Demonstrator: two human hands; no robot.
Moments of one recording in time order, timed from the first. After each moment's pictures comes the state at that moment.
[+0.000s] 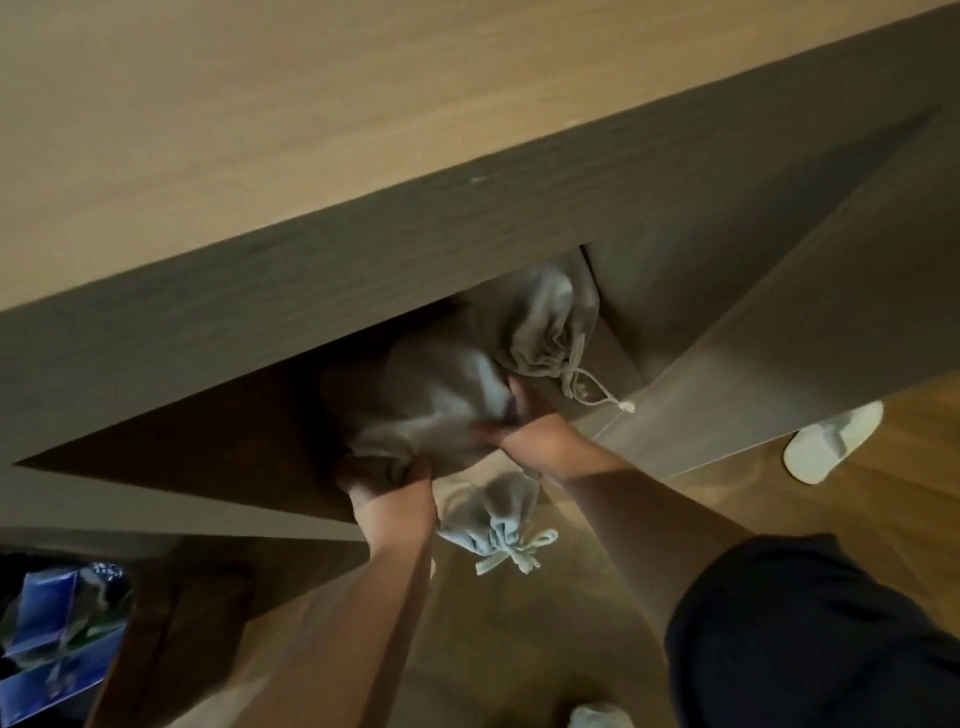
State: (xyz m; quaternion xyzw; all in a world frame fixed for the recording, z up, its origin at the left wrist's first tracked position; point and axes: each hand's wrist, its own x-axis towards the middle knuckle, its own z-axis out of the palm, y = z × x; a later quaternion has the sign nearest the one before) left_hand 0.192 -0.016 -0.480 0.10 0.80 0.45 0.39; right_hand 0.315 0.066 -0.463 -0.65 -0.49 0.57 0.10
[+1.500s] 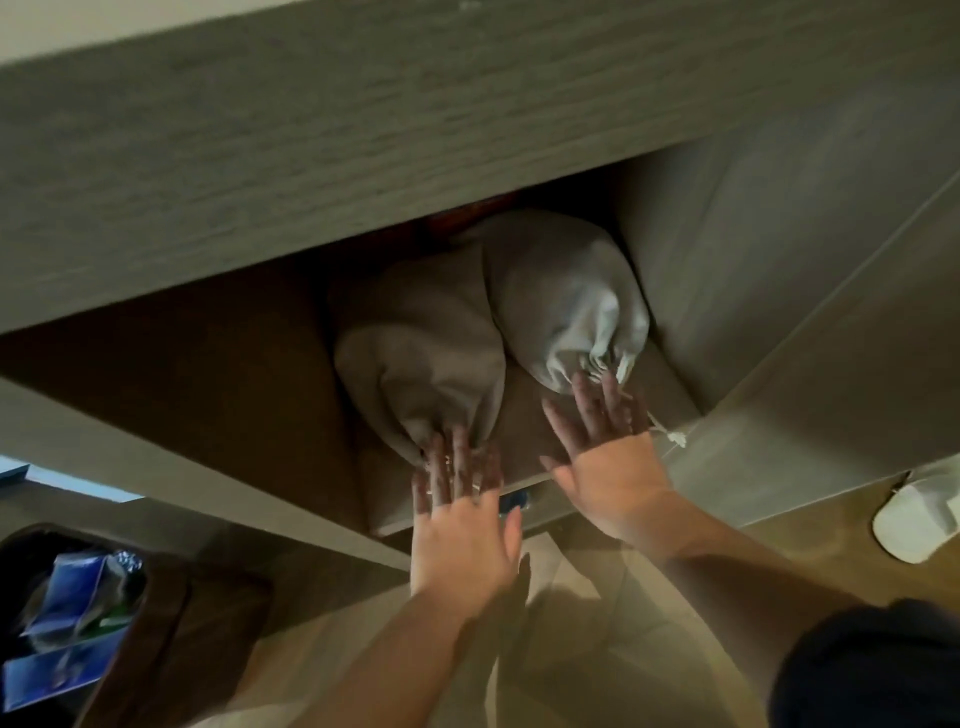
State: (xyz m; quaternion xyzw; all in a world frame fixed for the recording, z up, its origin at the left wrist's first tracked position) left_hand 0.215 -0.031 -0.507 0.66 0.74 -0.05 0.13; right_hand 0.365 0.073 -0.525 -0.51 -0.84 0.06 -0.13
